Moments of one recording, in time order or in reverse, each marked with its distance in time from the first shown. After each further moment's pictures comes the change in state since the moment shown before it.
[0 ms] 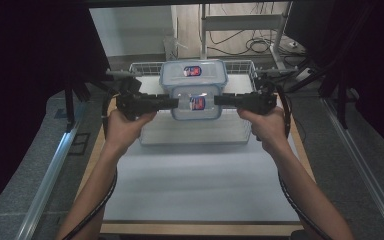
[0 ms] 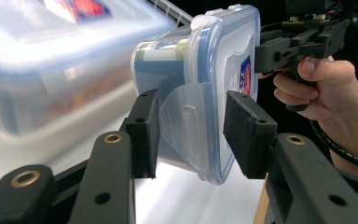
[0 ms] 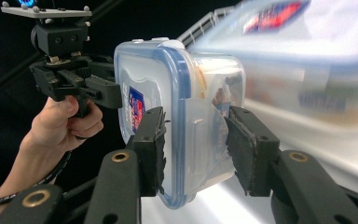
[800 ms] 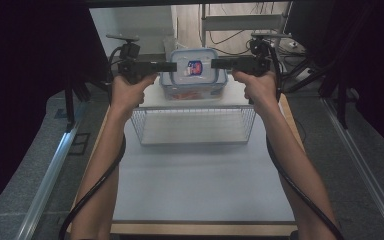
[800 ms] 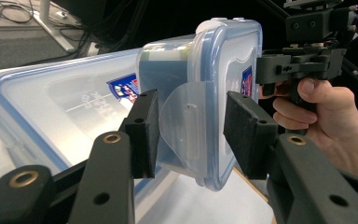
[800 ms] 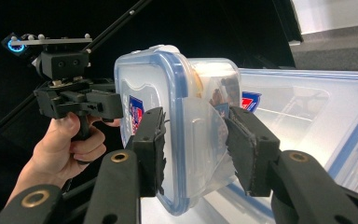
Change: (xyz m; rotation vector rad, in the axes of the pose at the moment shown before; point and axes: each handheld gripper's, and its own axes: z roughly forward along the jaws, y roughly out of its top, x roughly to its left) left arm 0.057 0.054 0.014 -0.074 0.004 -0.120; right arm -0.041 0.073 0.027 -0.042 -0.011 0.096
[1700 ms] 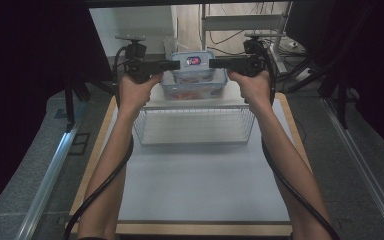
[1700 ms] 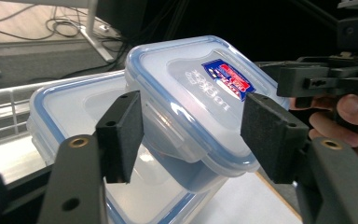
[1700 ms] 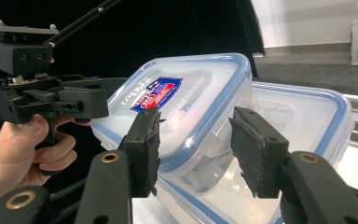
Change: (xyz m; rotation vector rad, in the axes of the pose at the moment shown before) left arm -0.004 0.001 0.017 -0.036 0.169 0.025; right arm 0.002 -0.001 0.012 -0.025 -0.140 -0.093
